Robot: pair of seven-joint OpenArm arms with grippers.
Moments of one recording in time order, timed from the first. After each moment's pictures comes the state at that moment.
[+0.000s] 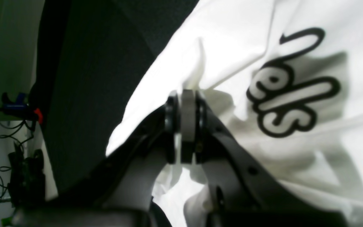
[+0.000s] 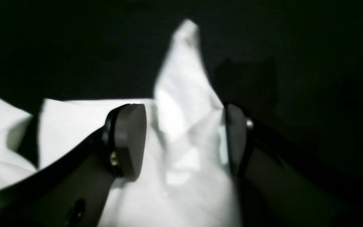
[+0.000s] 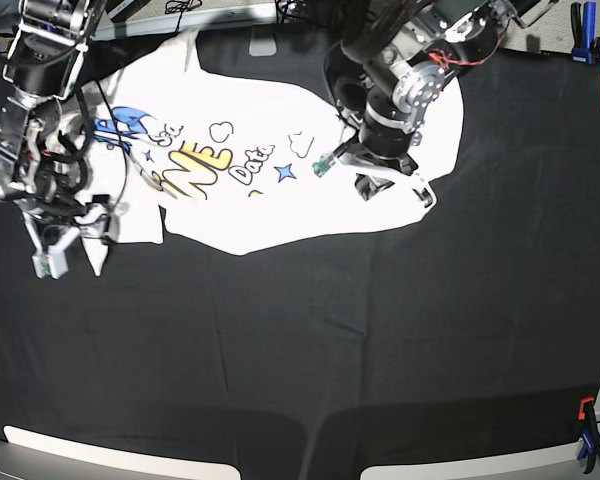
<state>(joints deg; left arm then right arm) 4.0 -16.6 47.7 97.0 32.1 7.9 44.6 7.8 21.7 23.0 64.0 14.1 37.0 -36.5</state>
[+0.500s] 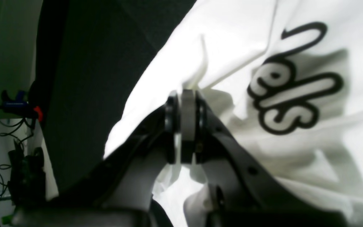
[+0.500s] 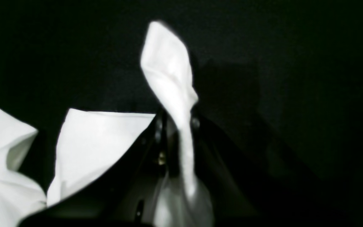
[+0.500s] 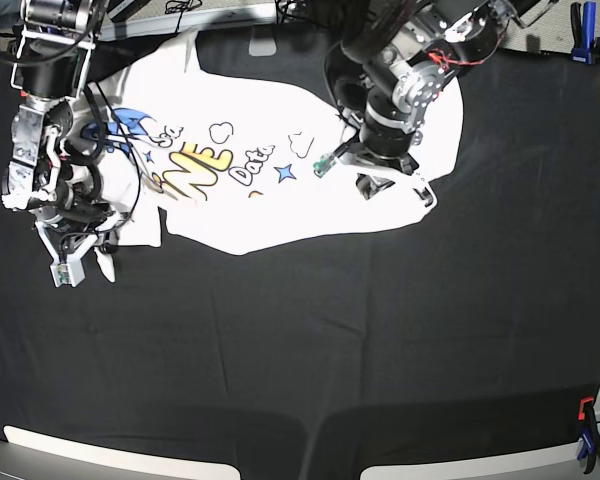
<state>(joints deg) 4.0 -16.7 47.7 97.0 32.4 7.9 45.3 8.4 21.4 17.8 64.3 10.9 31.8 -34.7</state>
